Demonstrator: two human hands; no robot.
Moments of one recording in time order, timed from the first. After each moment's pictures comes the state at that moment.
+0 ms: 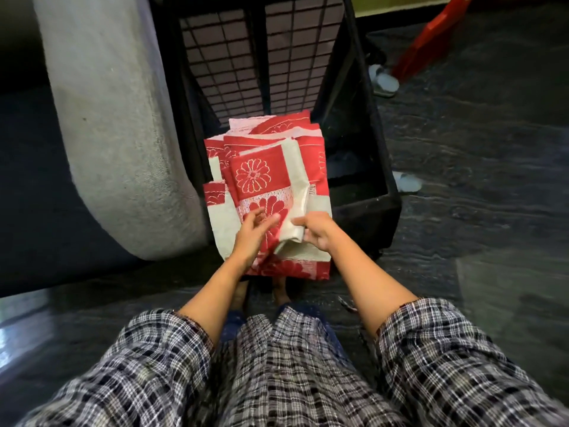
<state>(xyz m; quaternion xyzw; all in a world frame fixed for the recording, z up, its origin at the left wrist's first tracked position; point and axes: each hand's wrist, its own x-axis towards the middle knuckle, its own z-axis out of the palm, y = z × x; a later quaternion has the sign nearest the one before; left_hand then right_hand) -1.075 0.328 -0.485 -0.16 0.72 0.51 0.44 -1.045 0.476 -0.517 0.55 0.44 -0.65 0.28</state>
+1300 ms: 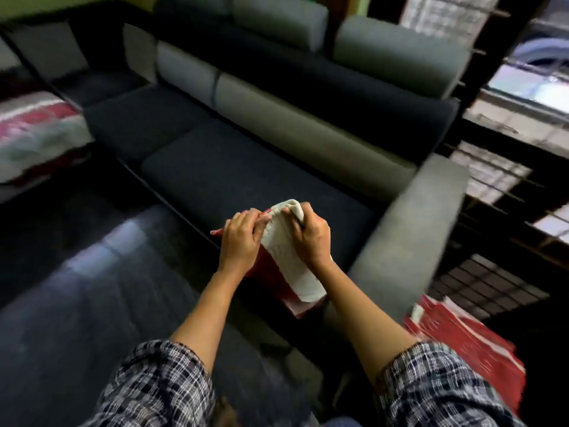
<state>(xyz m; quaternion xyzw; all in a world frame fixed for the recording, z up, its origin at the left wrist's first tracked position) -1.033 -0.147 -0.284 -0.12 0.91 0.29 -0.28 -1.106 -0.020 -0.288 -0.26 0.84 -0.47 -0.09</state>
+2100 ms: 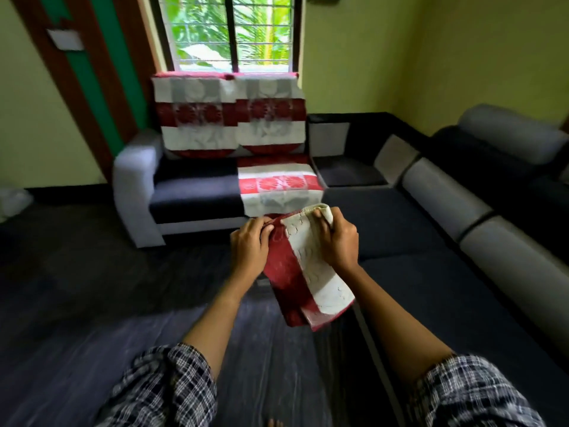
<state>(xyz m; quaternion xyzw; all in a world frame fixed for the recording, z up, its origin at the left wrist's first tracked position) -0.854 -0.734 -0.213 -0.42 0.78 0.12 -0.45 -1.019 -0.668 -0.201 -0.53 0.67 -0.52 -0.02</state>
